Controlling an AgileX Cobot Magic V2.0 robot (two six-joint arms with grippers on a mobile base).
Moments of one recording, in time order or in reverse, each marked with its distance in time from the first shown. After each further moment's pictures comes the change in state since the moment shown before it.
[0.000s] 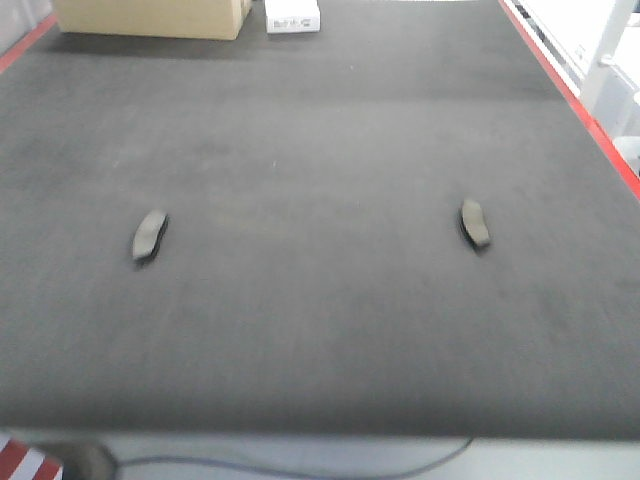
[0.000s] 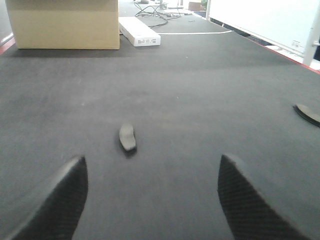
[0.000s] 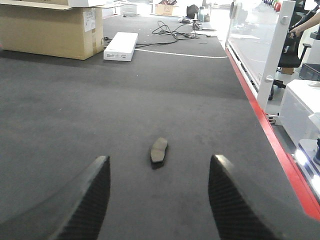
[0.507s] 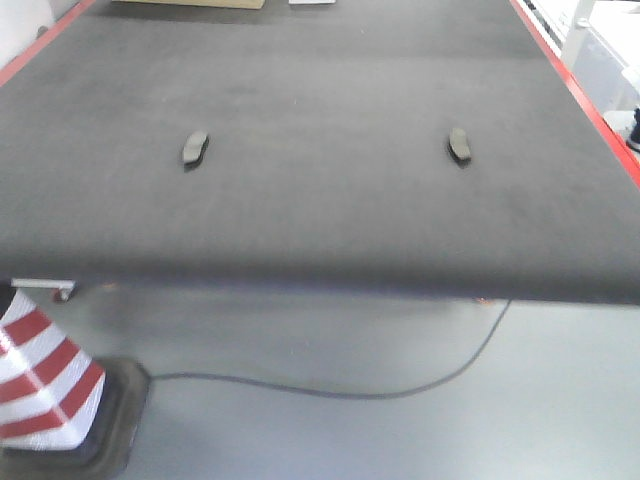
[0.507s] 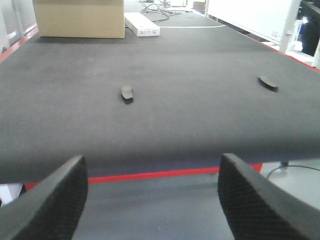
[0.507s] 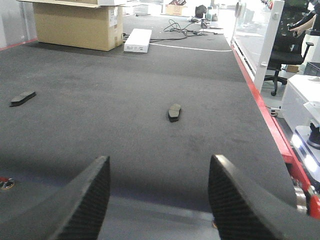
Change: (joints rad) left arm 0.000 0.000 0.000 0.000 0.000 0.000; right arm 0.000 0.000 0.000 0.000 0.000 0.000
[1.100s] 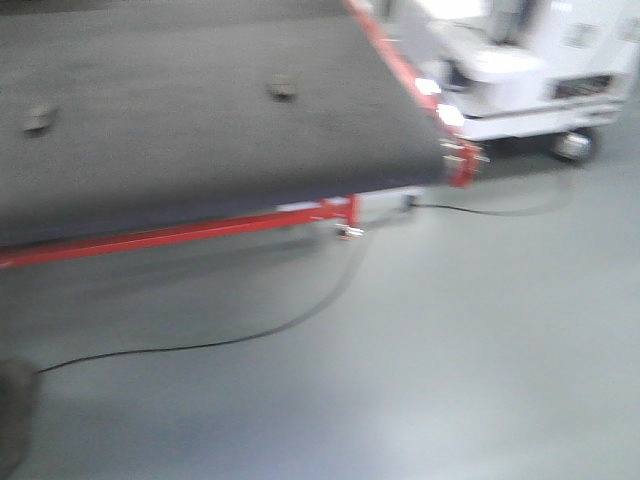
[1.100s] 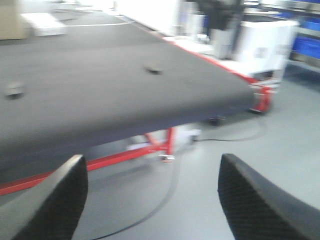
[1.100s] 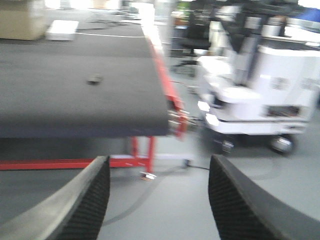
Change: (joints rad) left arm 0.000 -0.008 0.000 0.000 0.000 0.000; right arm 0.000 0.000 0.000 0.000 0.000 0.000
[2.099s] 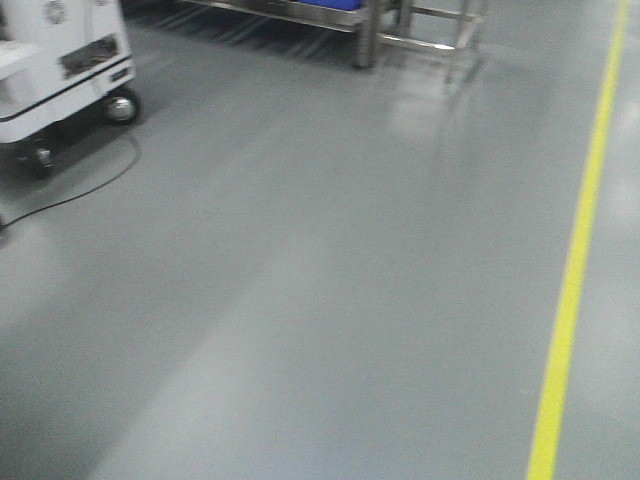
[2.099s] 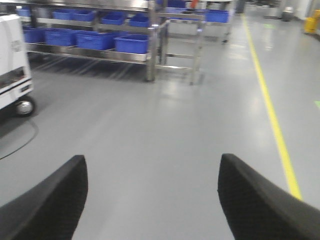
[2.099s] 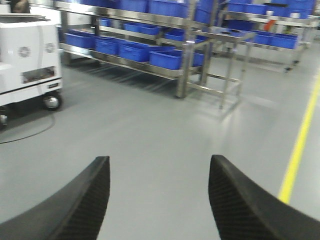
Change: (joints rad) left arm 0.000 0.000 0.000 0.000 0.000 0.000; right arm 0.000 0.000 0.000 0.000 0.000 0.000
